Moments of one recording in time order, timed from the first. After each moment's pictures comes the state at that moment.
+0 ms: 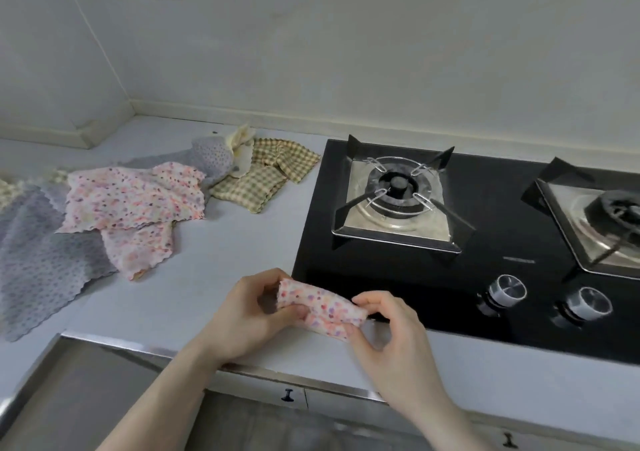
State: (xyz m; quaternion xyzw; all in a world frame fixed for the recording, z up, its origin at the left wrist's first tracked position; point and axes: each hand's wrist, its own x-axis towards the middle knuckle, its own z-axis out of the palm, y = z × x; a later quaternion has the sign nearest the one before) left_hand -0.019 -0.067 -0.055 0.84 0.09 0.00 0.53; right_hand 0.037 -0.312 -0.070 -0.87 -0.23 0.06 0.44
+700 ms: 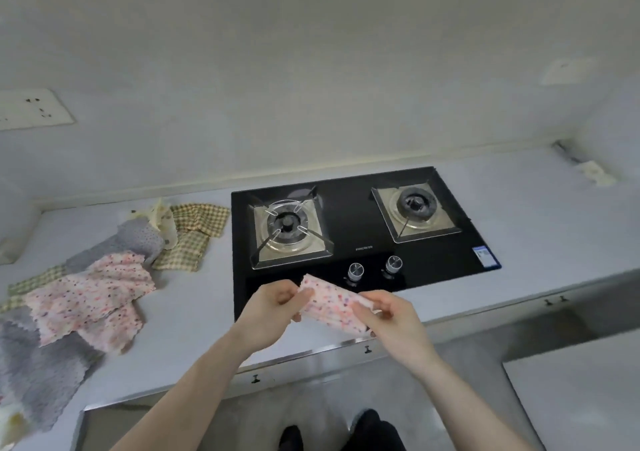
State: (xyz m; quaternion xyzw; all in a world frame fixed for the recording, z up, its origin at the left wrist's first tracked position) left_hand -0.003 -0.190 0.170 0.81 0.08 -0.19 0.54; right_hand -0.011 -0.436 0.157 -0.80 0.07 0.13 0.58
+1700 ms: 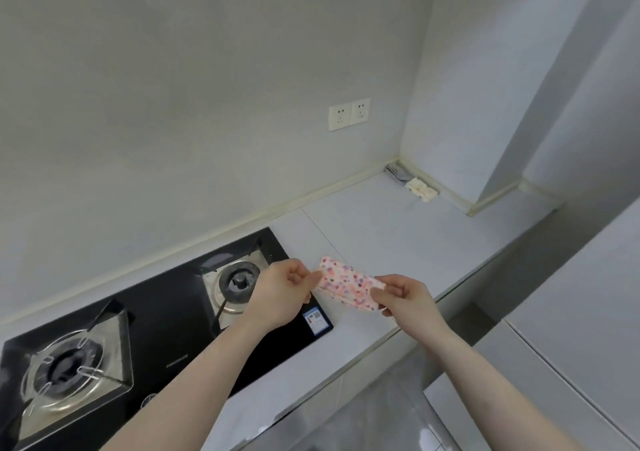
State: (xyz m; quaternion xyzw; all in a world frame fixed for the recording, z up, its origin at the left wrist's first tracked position) left_hand 0.191 -0.672 0.249 0.88 -0.08 -0.13 0.46; right_hand 0.112 -0.905 0.214 -0.74 0.21 0.00 0.64
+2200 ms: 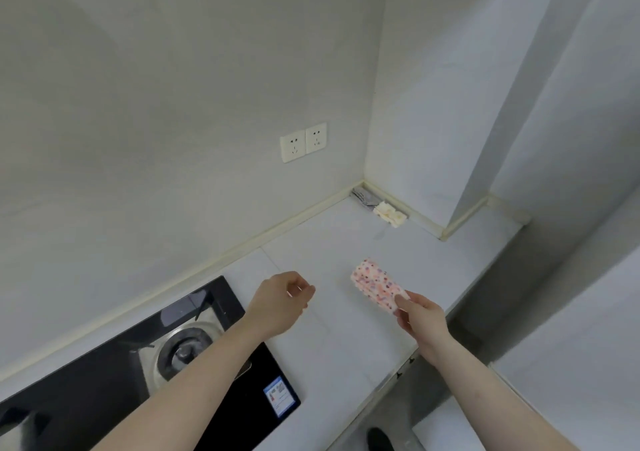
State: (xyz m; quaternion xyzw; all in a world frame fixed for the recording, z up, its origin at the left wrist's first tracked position) left_hand 0.324 -0.782 0.224 0.88 -0.14 -0.20 0.41; right_hand 0.213 -1.045 0.150 -0.53 0.42 -0.10 0.73
